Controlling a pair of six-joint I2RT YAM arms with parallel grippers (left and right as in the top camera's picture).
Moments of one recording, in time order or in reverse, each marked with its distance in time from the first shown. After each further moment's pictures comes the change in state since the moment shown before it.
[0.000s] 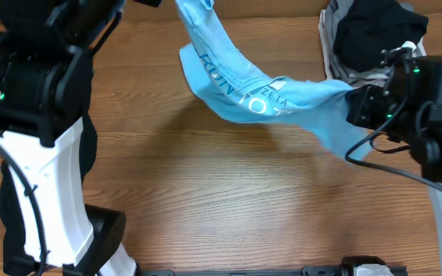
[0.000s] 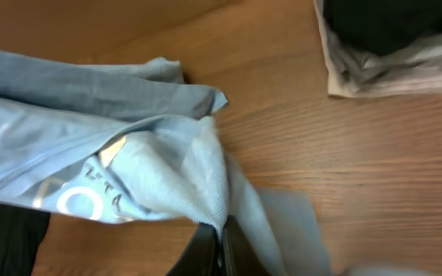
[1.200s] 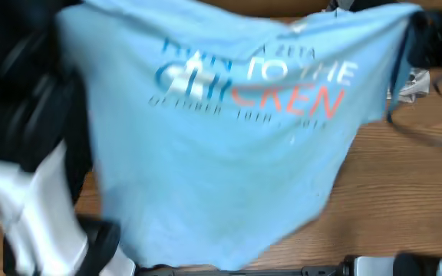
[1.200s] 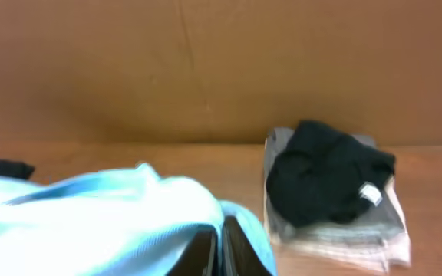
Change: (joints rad) left arm 0.033 -0.019 0.021 -0.065 -0.715 0.089; right arm -0.125 0.332 0.755 -0.099 0.006 -0.296
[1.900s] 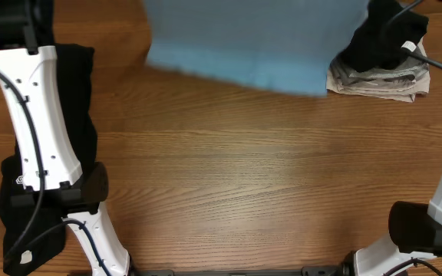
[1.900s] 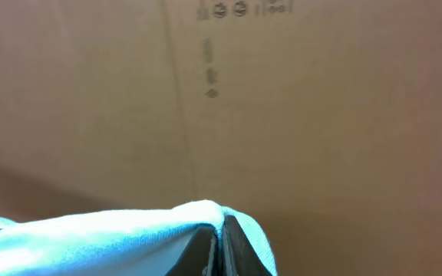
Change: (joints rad) left arm 0.320 0.299 -0.012 0.412 0.528 -0.166; right arm 0.000 0.230 0.093 0.593 -0.104 0.073
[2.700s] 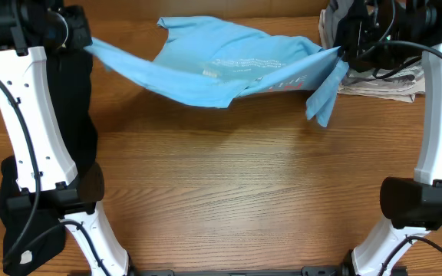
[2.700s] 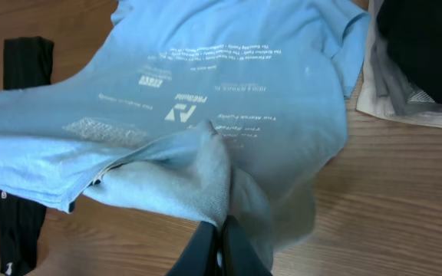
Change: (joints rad) left arm 0.036 -0.002 0.004 -1.007 0.060 0.096; right arm 0.047 0.162 -0.001 -0.959 -0.075 -0.034
